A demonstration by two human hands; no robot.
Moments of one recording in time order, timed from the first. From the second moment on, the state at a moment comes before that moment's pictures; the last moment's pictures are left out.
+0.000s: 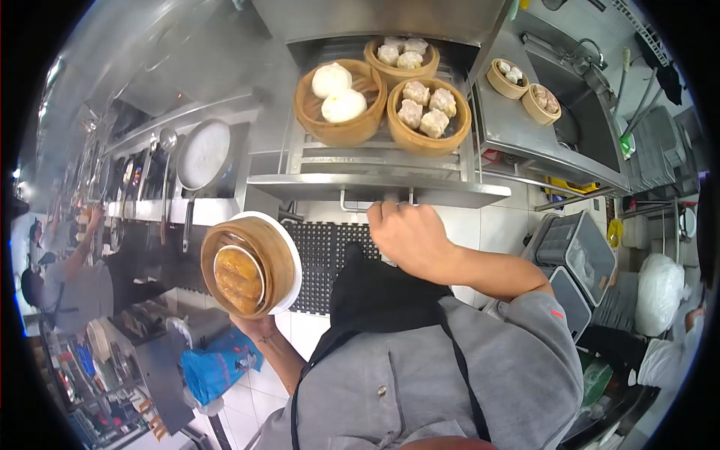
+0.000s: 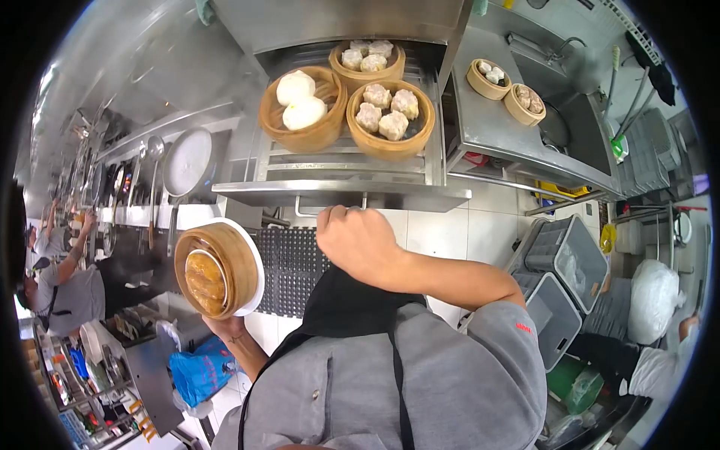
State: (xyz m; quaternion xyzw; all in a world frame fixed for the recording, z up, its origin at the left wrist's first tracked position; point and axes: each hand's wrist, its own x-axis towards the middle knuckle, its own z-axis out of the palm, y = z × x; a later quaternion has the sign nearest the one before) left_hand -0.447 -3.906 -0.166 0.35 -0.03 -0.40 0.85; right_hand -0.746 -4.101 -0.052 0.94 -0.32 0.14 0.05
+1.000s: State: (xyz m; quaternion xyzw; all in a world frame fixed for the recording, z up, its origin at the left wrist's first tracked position) left_hand -0.466 -3.864 -0.185 0.35 0.02 -0.34 0.87; right_hand -0.852 -4.241 -0.015 0.92 -0.28 0.15 -0.22
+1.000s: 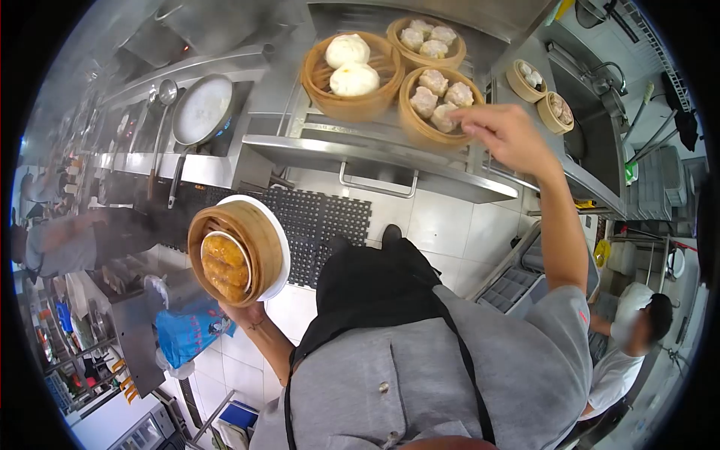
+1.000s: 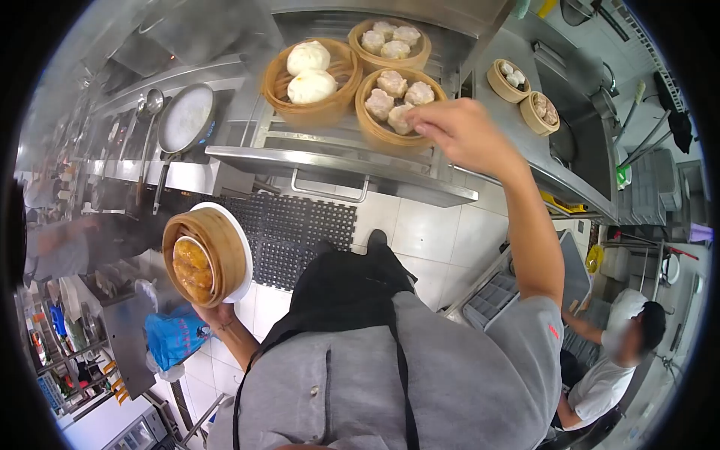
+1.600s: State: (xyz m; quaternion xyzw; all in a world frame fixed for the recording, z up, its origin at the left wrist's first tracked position) left_hand -0.452 -3.864 -0.190 0.28 0.02 -0.37 0.88; right_hand -0.736 -4.254 -0.014 0.97 -0.22 0.03 0.04
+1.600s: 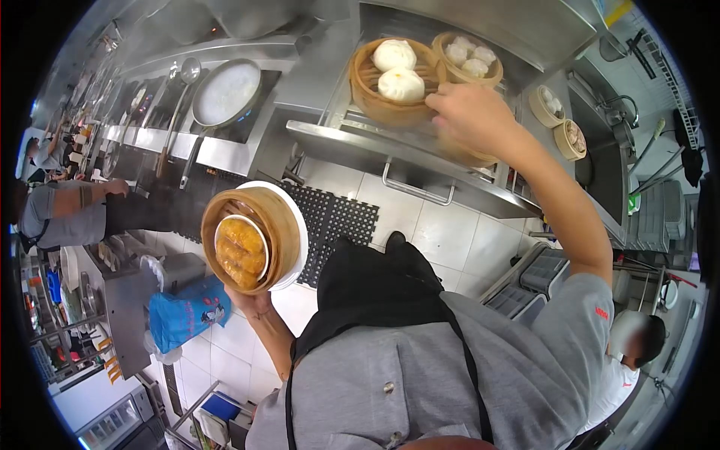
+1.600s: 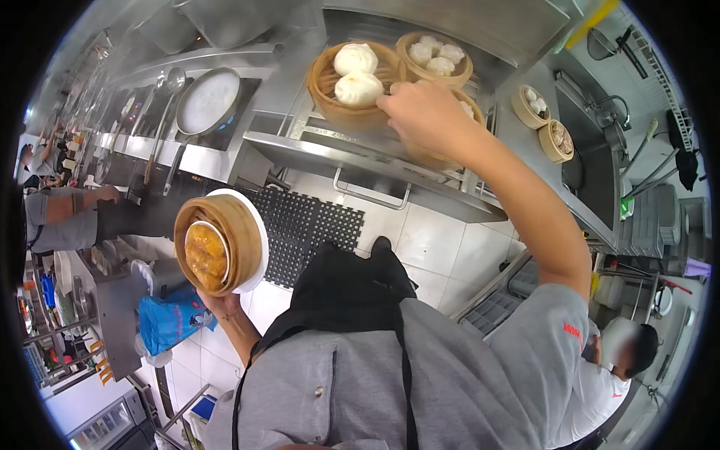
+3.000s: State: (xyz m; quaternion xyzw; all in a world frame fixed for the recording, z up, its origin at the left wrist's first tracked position) left_hand -0.453 -3.861 -0.197 0.32 0.00 -0.34 0.88; right_hand -0.703 -4.262 0.041 1.00 -0.05 0.08 0.03
